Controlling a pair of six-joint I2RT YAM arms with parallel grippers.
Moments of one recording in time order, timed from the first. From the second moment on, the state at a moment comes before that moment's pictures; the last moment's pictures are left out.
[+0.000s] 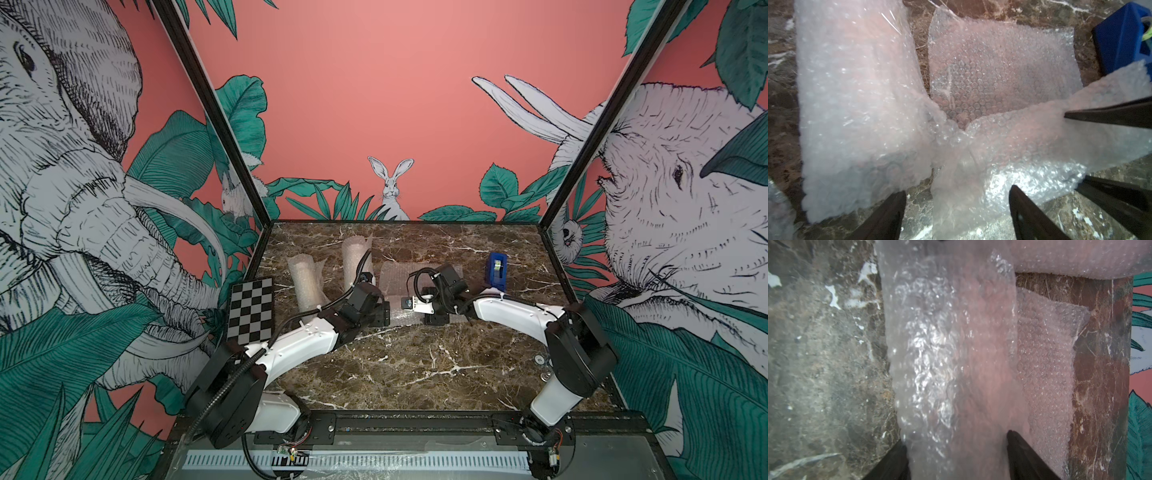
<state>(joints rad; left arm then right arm) -0.72 1.32 0.71 -0.18 -0.17 -0.54 0.69 1.66 1.04 -0.37 -0.14 -0.96</state>
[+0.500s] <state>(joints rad) -0.71 1.31 0.71 -0.19 -0.18 -0.54 0.73 1.69 1.05 -0.41 -0.02 -0.82</state>
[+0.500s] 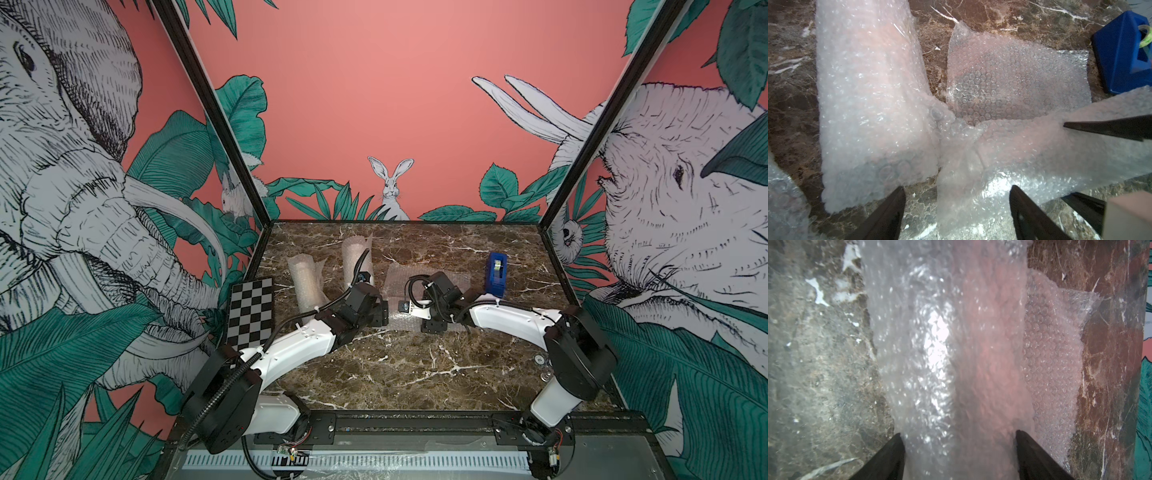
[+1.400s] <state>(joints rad) -0.71 1.28 0.69 -0.20 -0.20 -0.54 0.69 1.79 1.20 -0.55 -0.12 -0.82</state>
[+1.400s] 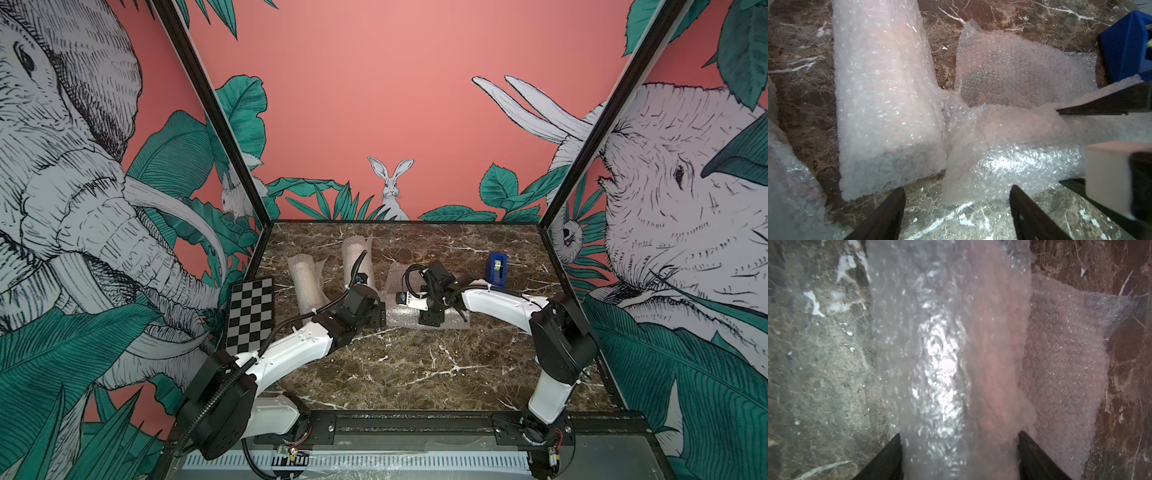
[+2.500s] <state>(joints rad) -0.72 1.42 0.79 -0.13 -0.05 -0.61 0.73 1.67 0.99 -0.33 -0.21 0.34</state>
